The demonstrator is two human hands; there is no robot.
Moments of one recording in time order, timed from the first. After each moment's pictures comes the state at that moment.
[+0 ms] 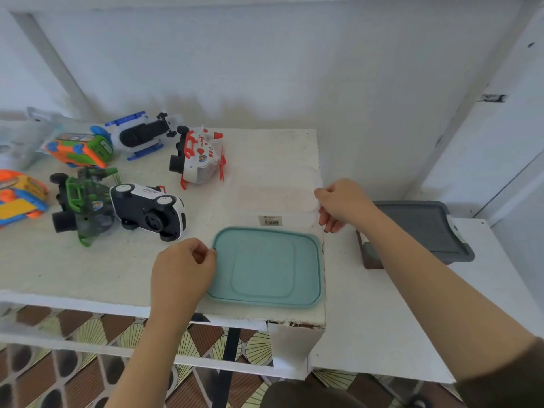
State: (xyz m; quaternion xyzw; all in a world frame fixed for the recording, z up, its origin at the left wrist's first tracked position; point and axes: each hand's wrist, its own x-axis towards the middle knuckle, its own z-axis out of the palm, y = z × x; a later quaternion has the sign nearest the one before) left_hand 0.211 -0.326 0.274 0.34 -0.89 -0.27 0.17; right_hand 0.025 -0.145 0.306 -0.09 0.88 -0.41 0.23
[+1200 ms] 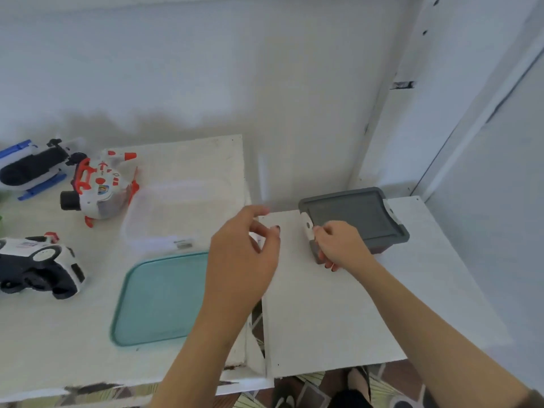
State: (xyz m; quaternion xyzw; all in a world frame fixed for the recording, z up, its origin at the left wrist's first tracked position) left_hand 0.109 -0.170 0.307 0.11 -0.86 -0.46 0.19; right_hand 0.008 -0.021 0.238 0.01 0.90 -0.39 0.17
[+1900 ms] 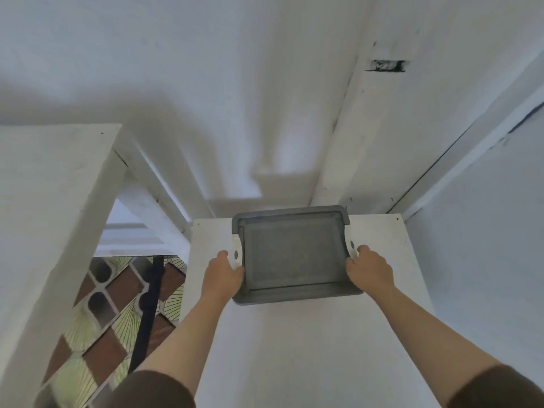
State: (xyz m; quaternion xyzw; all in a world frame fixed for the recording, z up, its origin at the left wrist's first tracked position) left_hand -0.127 -0.073 0.067 0.32 -0.86 -0.37 -0.15; right_hand -0.211 0.189 0.069 0.06 0.97 -0.11 0.21
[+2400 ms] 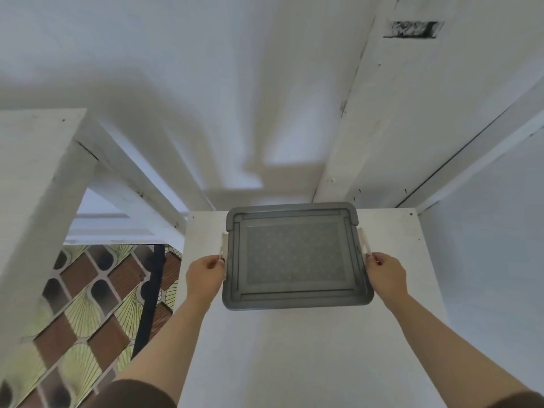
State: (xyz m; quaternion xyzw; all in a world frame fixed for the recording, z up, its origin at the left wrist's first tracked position) left_hand -0.136 -0.089 0.025 0.42 -0.78 -0.45 -0.05; right_hand -0.230 0.218 0.020 0.16 0.92 -0.31 0.17
